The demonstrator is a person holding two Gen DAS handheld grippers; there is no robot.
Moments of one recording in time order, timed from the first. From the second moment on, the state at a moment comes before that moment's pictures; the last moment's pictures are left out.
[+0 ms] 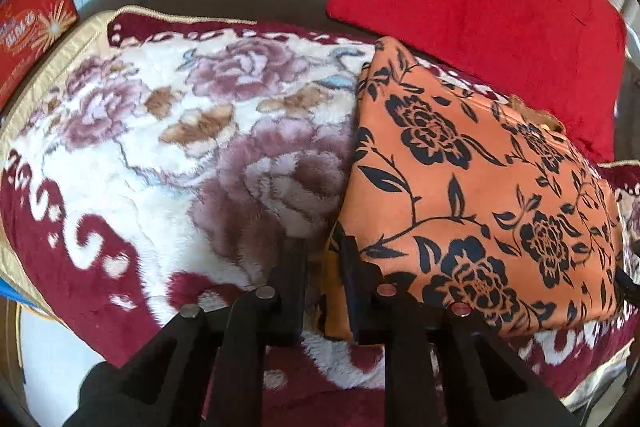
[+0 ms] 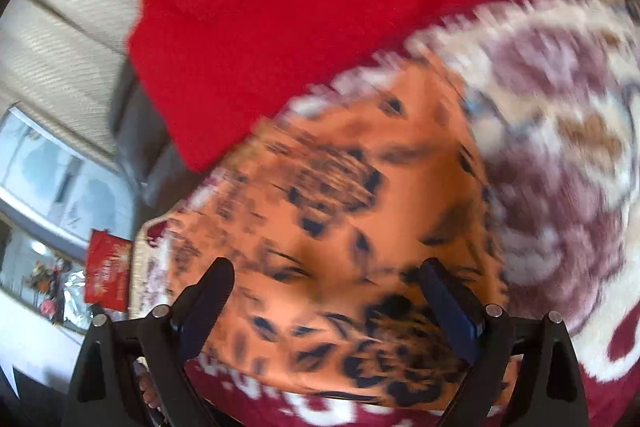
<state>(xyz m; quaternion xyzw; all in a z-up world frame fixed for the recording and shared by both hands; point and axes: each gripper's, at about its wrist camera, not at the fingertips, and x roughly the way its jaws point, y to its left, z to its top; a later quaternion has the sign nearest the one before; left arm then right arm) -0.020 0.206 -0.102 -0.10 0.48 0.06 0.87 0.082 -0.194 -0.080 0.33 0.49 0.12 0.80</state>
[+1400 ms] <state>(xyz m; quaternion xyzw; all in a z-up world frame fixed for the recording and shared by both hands) -0.023 0.200 -0.105 -0.06 0.47 0.08 0.87 0.036 -0.202 -0.079 0.38 0.45 0.12 0.80</state>
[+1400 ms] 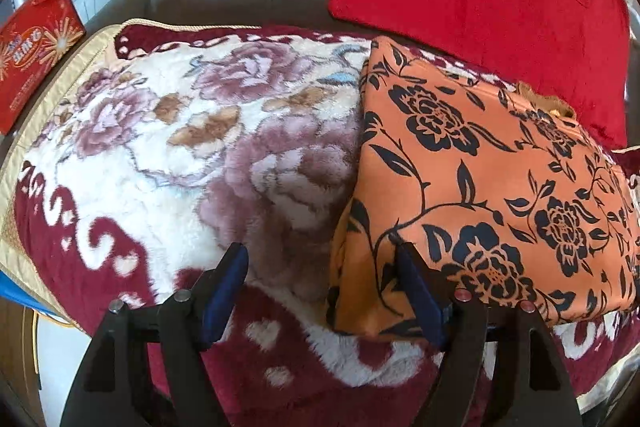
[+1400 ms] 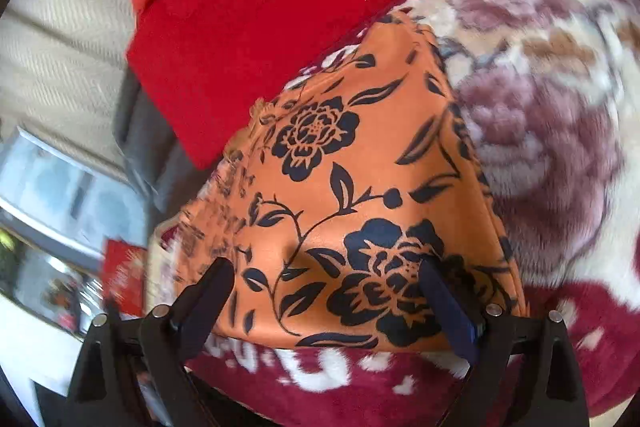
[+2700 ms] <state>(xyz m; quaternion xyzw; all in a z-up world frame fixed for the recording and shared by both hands) -0.028 0.193 -0.106 -0.04 0.48 0.10 0.87 0.009 -0.203 -0.097 0.38 0.43 0.12 0.81</state>
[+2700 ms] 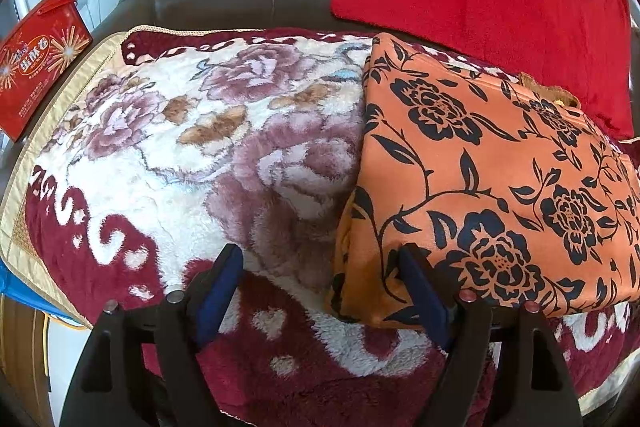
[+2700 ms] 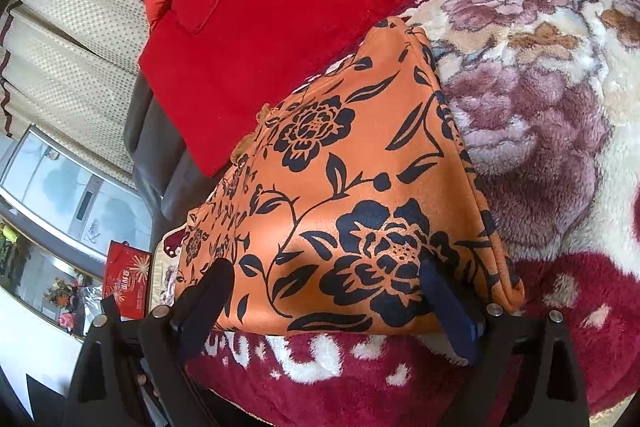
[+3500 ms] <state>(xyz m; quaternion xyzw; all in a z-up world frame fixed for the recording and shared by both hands) -0.028 0.190 -0.107 -0.03 0.48 0.10 0.87 0.006 -0.208 -0.101 0.39 0.42 0.14 0.81</state>
